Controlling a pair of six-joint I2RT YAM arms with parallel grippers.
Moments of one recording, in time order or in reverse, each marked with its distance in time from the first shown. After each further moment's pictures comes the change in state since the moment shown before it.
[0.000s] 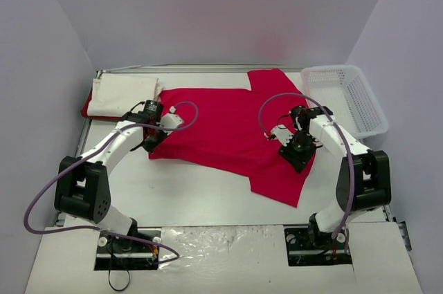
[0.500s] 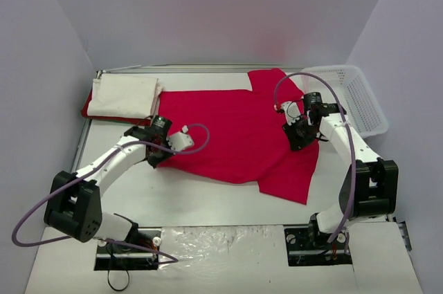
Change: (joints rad) left arm -0.154 -0.136 -0.183 -0.025 0.053 0.136; right arm -0.076 -0.045 0.037 0.241 -0.163 0.248
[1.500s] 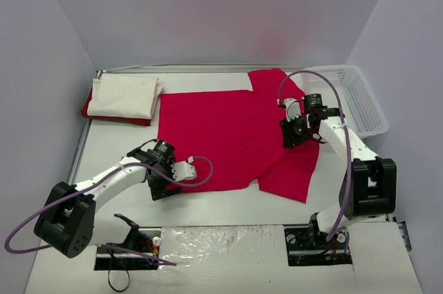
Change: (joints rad) left arm -0.076 -0.127 -0.243 0.065 0.116 0.113; right arm -0.016 0.002 -0.058 0.161 -0.088 0.140
